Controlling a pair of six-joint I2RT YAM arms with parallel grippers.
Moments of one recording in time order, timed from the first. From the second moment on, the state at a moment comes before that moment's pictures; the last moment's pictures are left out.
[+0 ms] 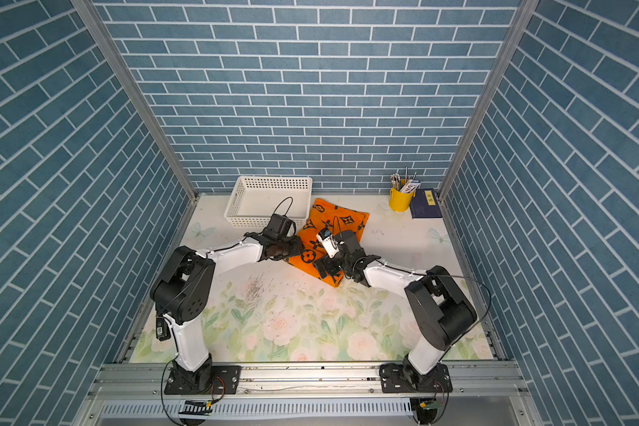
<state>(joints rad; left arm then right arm) -0.52 1.91 1.24 -0.24 0.08 -0.64 0.72 1.62 0.88 0.09 -0.06 -0.12</state>
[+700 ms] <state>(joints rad) -0.51 1.89 1.24 -0.26 0.08 -0.64 0.92 1.82 0.92 0.17 0.26 -0.50</state>
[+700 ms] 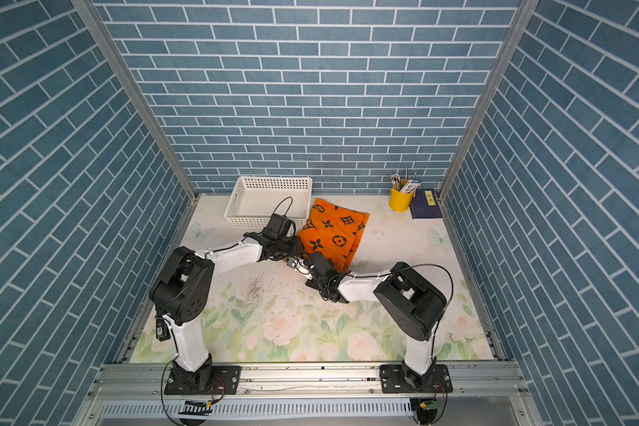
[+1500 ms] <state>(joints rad) -0.30 1.47 0.98 -0.34 0.13 -0.60 0.76 1.85 0.97 0.04 -0.62 -0.05</state>
